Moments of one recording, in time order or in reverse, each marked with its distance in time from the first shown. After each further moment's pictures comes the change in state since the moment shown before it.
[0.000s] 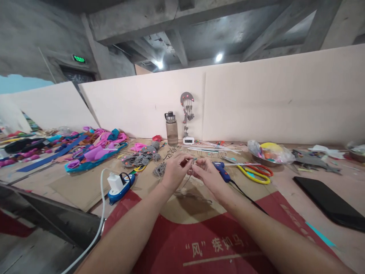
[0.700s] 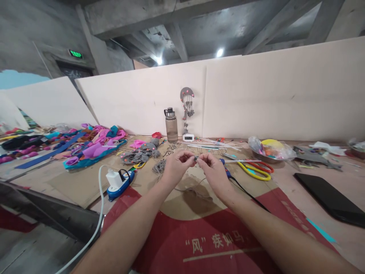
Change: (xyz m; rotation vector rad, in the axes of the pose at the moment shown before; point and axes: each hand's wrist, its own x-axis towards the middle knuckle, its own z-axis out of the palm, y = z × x) left_hand -0.002 0.006 0.007 -0.348 -0.078 -0.369; right_hand 0.000 -0.007 -0.009 -0.334 0.155 -0.217
